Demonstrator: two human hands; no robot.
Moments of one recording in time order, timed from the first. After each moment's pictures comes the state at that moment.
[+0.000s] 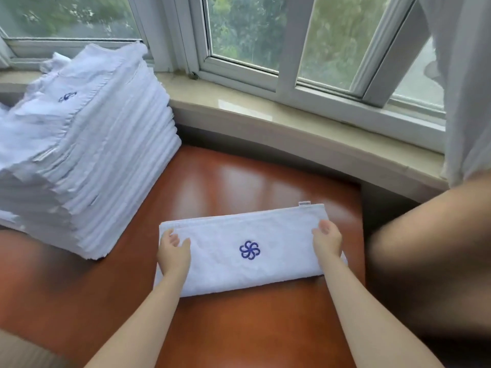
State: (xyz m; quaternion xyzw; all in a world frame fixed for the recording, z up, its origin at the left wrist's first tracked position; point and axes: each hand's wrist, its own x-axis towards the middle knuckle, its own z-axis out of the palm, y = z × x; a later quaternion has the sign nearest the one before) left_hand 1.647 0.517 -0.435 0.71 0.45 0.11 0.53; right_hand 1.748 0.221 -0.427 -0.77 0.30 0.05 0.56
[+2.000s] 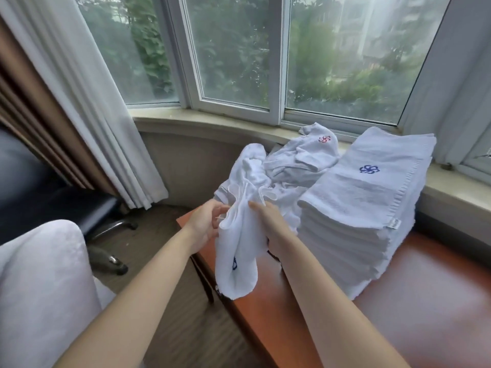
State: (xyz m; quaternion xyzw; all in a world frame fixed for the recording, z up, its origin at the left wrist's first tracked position) left_hand 1.455 0.945 -0.215 0.57 0.39 0.15 0.71; right_hand 1.572 0.851 -0.241 -0.65 -0.17 0.43 0.60
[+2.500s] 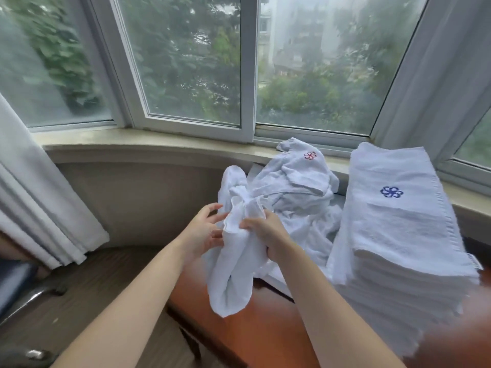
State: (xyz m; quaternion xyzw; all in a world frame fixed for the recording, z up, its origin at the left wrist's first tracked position) left_hand 1.529 1.158 -0.237 0.59 0.24 0.02 0.77; right_hand 1.607 1.015 -0.231 -0.69 -0.05 0.32 0.65
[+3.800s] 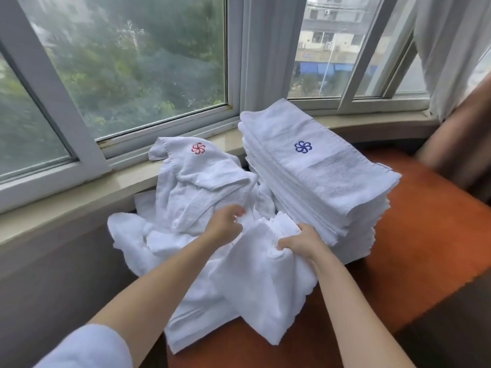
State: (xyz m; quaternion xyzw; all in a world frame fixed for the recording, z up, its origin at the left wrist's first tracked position) left_hand 1.774 1.151 -0.320 0.89 -0.21 -0.16 0.38; right_hand 1.642 0.995 -0.282 -0.75 0.38 0.04 0.53
